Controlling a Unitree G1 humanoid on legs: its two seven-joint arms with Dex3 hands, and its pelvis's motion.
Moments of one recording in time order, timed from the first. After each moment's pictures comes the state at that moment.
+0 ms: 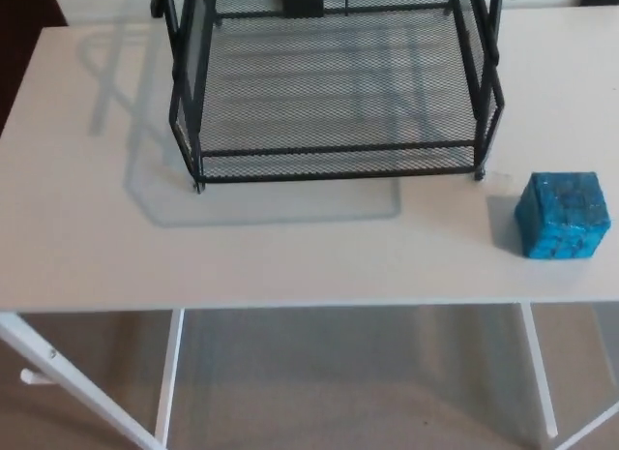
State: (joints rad) left_arm 0.13 0.58 0.11 1.08 0.03 0.00 -0.17; right_arm -0.01 -0.90 -0.07 1.14 -0.16 -0.10 0.26
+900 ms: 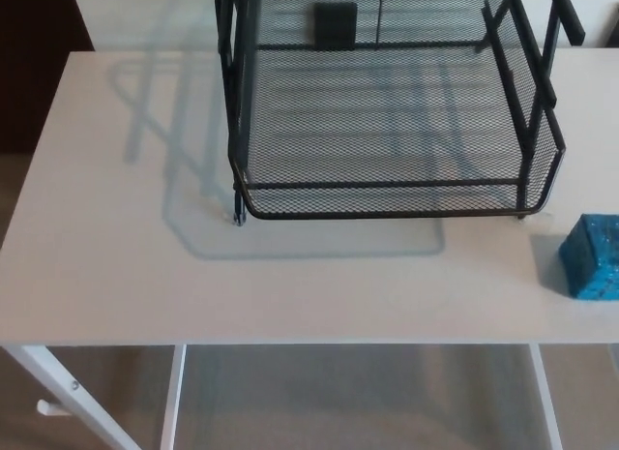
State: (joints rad) left_arm 0.22 0.57 0.17 1.03 0.02 0.00 -0.18; right_arm -0.03 -0.91 0.01 1.06 -0.19 -0.08 0.26
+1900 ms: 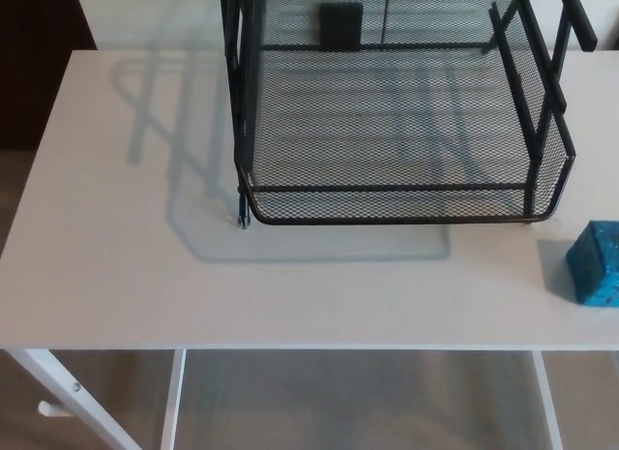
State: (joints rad) left_arm 0.19 0.57 0.28 1.01 -0.02 0.00 -0.21; right_arm -0.27 -0.93 -0.41 0.49 -0.03 -0.06 0.25
